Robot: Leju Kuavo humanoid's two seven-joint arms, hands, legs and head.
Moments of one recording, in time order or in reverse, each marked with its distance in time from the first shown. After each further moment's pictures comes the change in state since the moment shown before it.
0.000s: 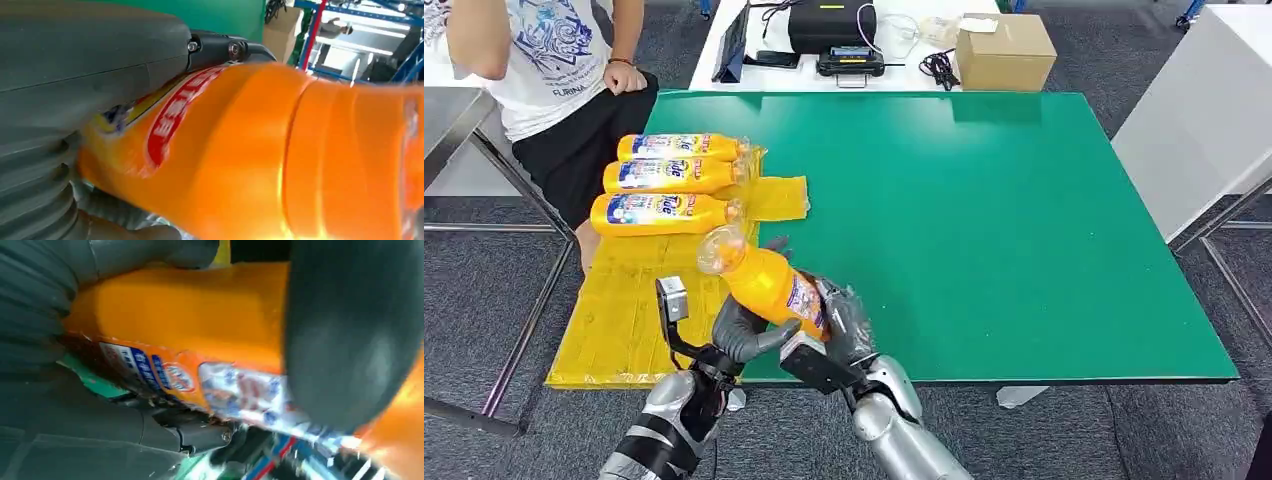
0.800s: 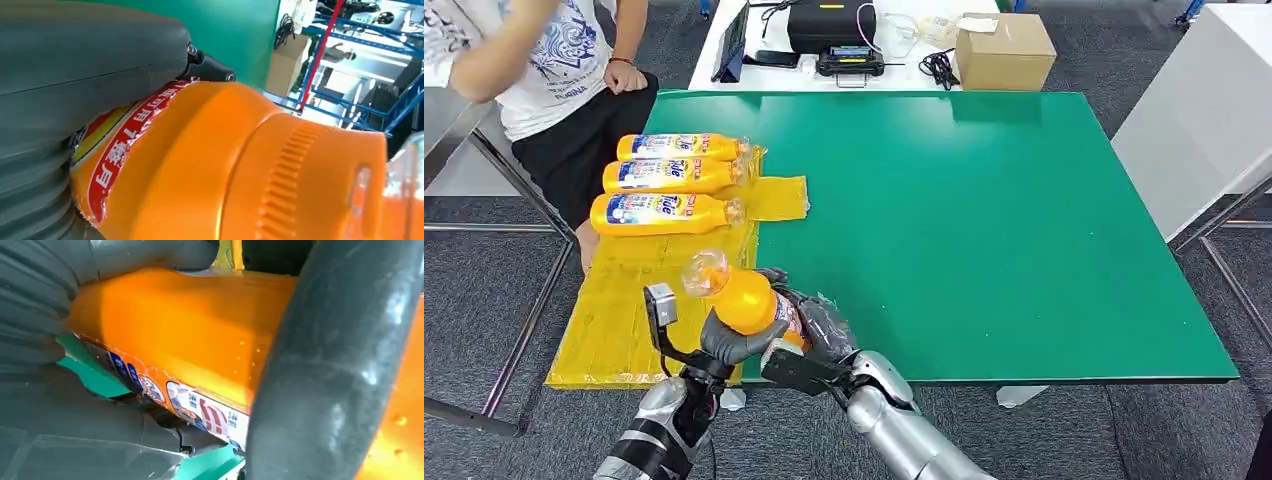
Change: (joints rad) left arm 0.009 0.013 0.035 0.038 0.013 0.034 -0.027; right arm -0.087 -0.003 0.109 0.146 -0.010 0.086 0.021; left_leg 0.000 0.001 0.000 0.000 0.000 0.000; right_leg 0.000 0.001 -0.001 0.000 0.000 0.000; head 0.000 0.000
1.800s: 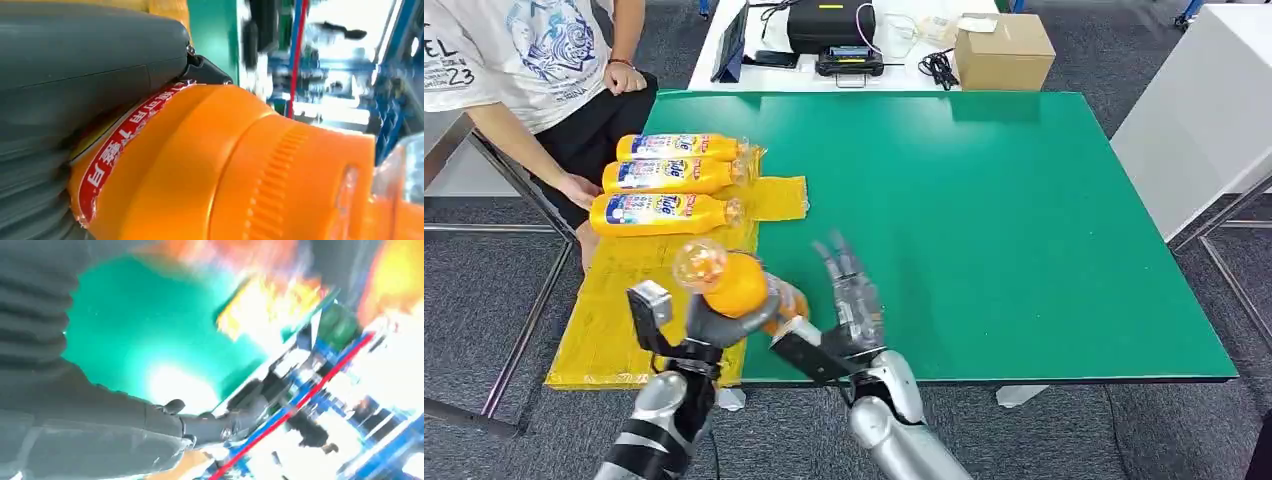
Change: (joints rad) left arm 0.045 -0.024 0.067 -0.183 -0.198 0.280 -0.054; right arm 0.144 -0.024 -0.086 -0.362 0.151 -0.323 0.219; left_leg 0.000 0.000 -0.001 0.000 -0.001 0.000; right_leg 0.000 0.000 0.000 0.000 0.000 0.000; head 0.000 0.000
